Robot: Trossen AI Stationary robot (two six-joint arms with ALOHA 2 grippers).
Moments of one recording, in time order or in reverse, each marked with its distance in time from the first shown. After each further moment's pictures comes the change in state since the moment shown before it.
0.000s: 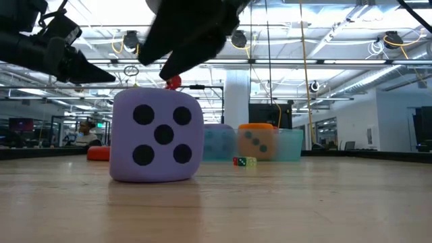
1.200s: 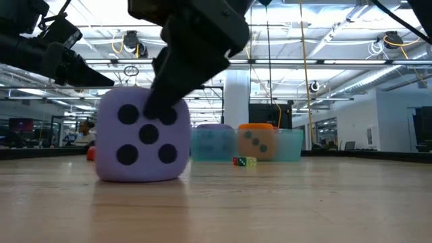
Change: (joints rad) left arm 0.000 0.000 0.000 -0.040 0.000 0.009; right arm -0.098 0.117 0.094 -0.100 -0.274 -0.298
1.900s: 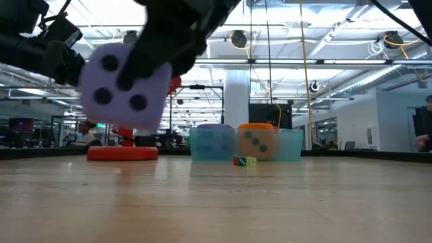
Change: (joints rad) left arm 0.000 0.000 0.000 0.005 0.003 -0.026; right arm -0.039 -0.059 -0.003 0.103 0.058 0.143
